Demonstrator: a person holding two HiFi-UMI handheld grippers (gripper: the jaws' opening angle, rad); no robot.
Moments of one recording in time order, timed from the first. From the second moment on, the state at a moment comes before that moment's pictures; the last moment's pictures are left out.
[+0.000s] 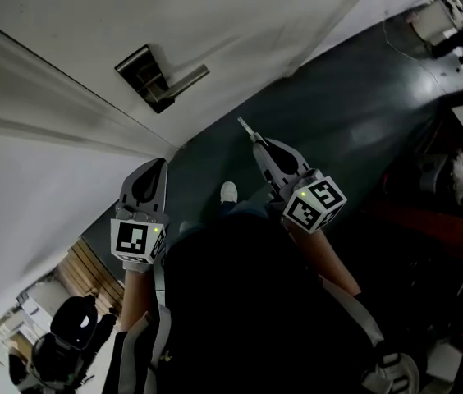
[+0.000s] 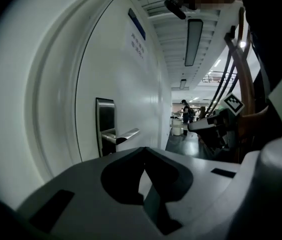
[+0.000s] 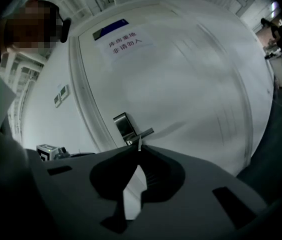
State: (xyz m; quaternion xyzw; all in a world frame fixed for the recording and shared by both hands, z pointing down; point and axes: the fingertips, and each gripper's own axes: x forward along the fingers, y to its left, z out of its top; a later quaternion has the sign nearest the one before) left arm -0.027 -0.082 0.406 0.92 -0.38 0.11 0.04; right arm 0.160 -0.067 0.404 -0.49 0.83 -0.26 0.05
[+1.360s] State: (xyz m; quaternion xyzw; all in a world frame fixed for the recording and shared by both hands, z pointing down) left arm -0.138 -0.099 0.419 0.86 -0.48 0.13 0.09; right arm 0.020 -0.175 0.493 -0.36 0.79 -0.47 0.12
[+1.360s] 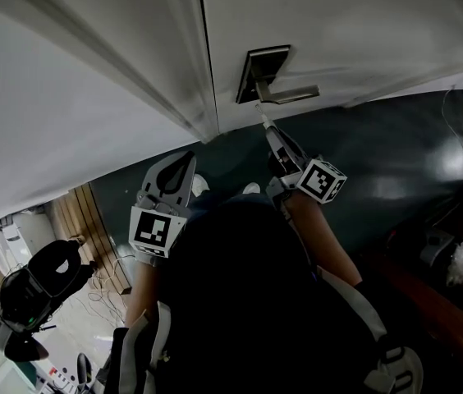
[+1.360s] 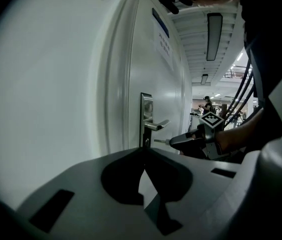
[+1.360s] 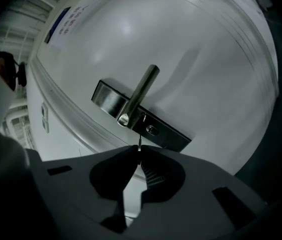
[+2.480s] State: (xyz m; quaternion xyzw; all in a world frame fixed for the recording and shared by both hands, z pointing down) left arm -0.182 -0.118 0.432 0.88 -0.44 0.13 0.10; right arm 0.005 -0.203 0.509 -0.39 0.67 -0.58 0.28
